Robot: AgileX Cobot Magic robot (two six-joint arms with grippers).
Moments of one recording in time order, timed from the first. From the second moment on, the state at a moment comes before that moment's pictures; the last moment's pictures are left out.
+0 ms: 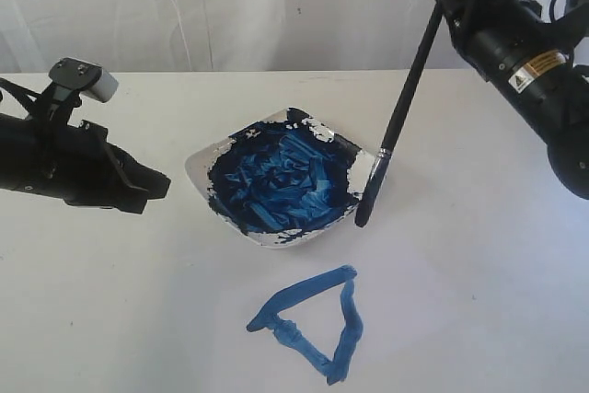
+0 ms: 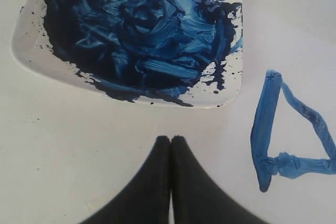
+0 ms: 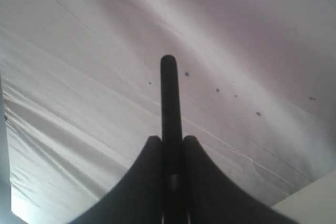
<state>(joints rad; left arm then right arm) -0.23 1.47 -0.79 -1.20 0.59 1.38 0.28 1.74 -0.83 -0.29 -1.14 1.23</state>
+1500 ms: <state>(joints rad) -0.23 1.47 -0.79 -1.22 0.64 1.38 0.24 2.41 -1.56 -0.32 -1.03 1.55</state>
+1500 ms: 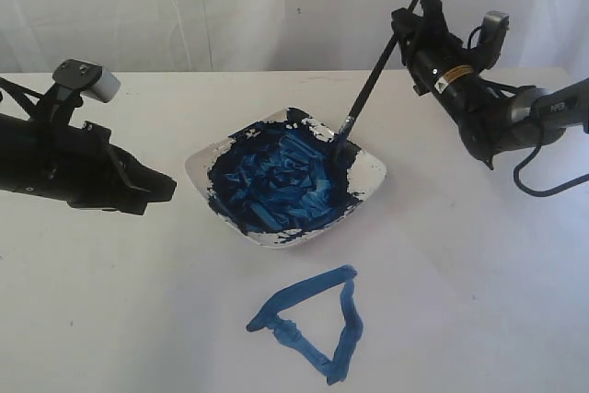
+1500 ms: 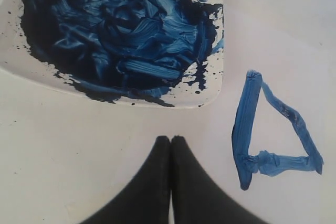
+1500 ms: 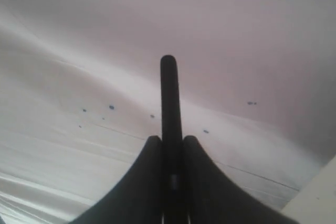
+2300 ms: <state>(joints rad) -0.23 1.47 -0.79 -1.22 0.64 1.38 0.33 2.44 -1.57 -0.20 -0.81 1.48</state>
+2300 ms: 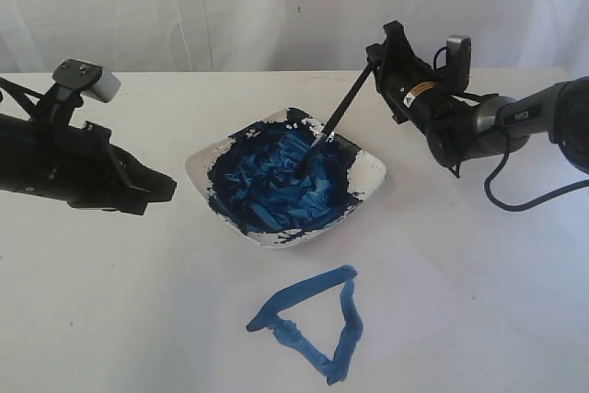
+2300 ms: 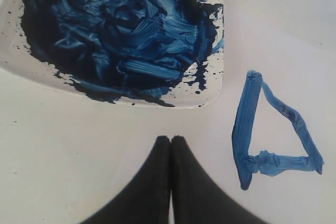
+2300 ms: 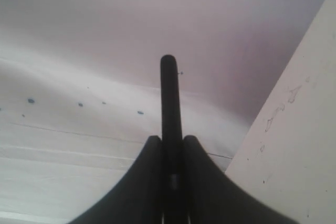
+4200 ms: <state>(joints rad) -0.23 1.47 -0.79 -1.22 0.64 1.38 0.40 2.44 -1.57 -0.19 -0.55 1.36</state>
